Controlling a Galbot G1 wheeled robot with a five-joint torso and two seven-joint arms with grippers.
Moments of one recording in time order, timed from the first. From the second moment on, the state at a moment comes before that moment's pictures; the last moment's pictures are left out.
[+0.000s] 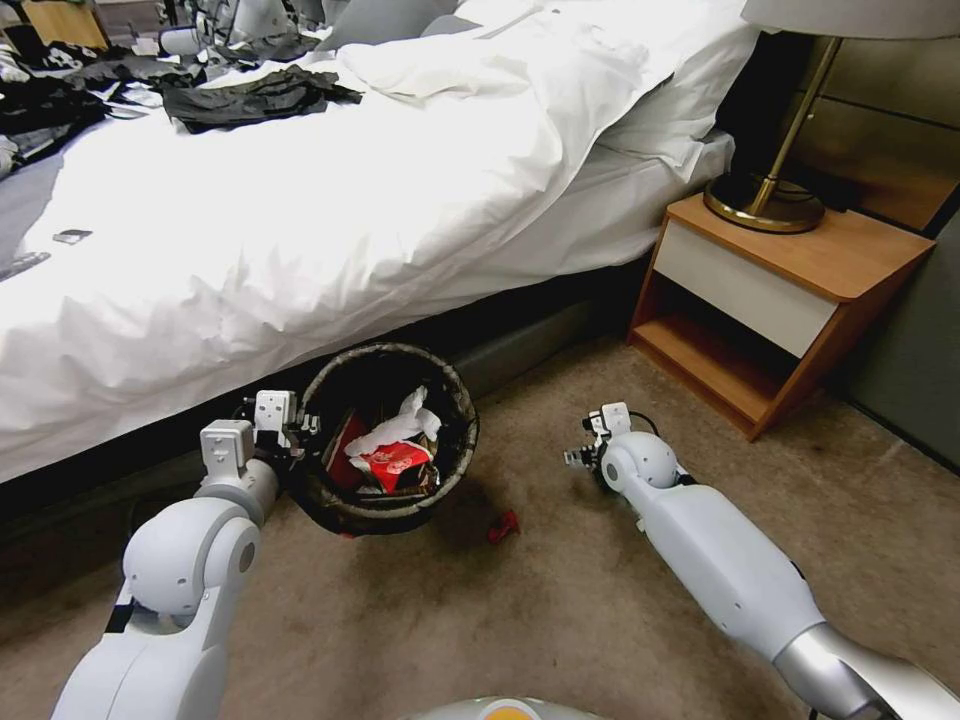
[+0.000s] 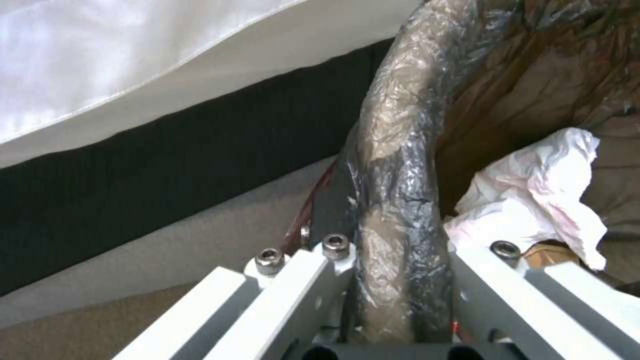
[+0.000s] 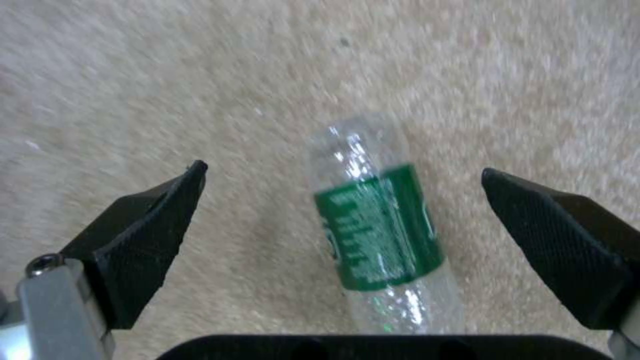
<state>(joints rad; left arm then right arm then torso) 1.34 -1.26 -0.65 -2.16 -0.35 0.74 -0.06 -0.72 1.21 -0.05 1.20 0.67 -0.74 0.37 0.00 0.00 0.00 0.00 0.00</state>
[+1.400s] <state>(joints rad) 1.33 -1.25 -0.65 -2.15 -0.35 0.74 -0.05 -0.72 1.24 0.02 1.00 0.53 -0.72 0.27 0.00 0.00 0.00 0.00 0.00</state>
